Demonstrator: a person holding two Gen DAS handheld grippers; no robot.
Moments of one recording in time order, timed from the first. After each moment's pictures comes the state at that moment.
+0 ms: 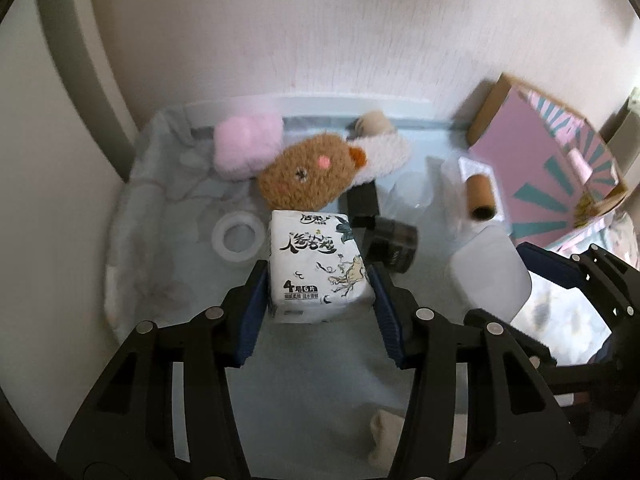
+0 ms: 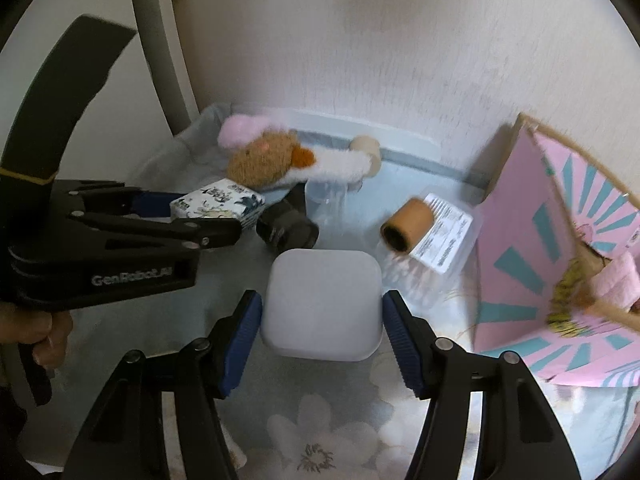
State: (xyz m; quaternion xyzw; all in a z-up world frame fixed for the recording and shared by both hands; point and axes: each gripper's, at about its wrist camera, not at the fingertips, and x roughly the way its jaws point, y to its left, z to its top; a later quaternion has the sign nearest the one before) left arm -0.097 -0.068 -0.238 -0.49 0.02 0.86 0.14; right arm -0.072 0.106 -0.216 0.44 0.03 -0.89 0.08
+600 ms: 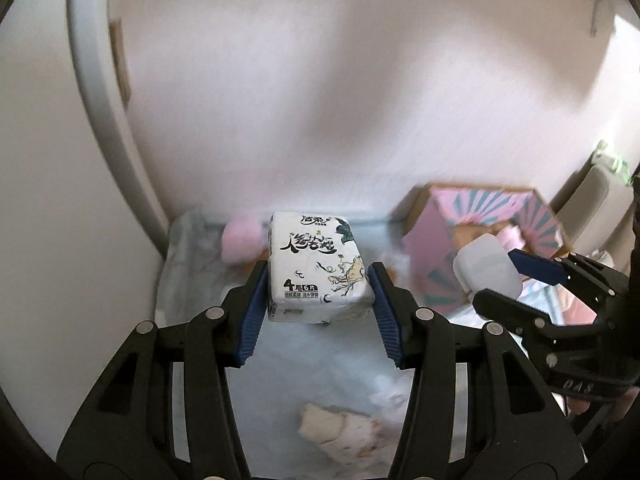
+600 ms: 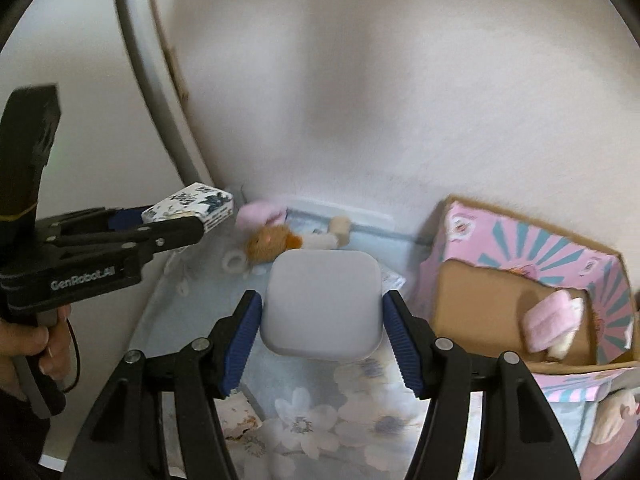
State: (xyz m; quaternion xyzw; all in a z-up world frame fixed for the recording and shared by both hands) left arm -0.063 -0.040 -0.108 -0.41 -0.01 0.90 0.14; right arm -0.057 0.151 -0.101 0.41 -0.02 -0.91 0.10
